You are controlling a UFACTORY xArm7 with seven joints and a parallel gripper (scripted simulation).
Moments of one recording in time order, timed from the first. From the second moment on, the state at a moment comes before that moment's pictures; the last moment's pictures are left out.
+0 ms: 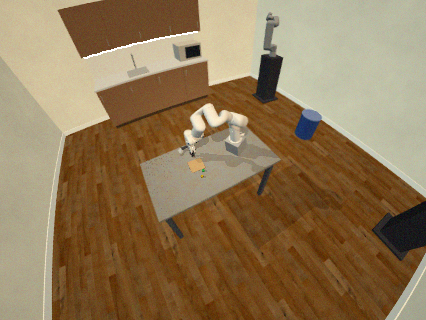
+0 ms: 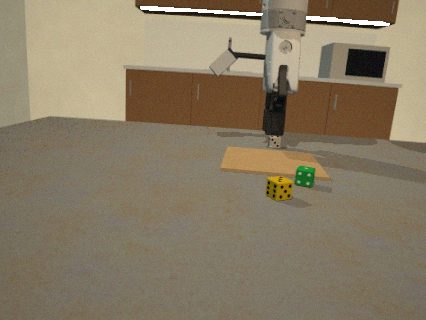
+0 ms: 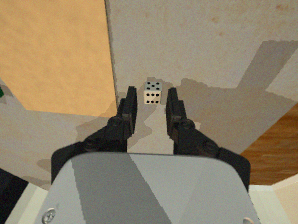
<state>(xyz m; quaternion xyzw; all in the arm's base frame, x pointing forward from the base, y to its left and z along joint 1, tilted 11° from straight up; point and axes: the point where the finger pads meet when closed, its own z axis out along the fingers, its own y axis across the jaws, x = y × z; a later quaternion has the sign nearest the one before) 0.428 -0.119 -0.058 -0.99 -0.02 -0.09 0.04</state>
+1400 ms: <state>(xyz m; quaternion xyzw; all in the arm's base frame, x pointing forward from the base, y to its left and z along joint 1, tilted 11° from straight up) 0.429 -0.120 -0.058 -0.99 -0.02 -0.09 0.04</state>
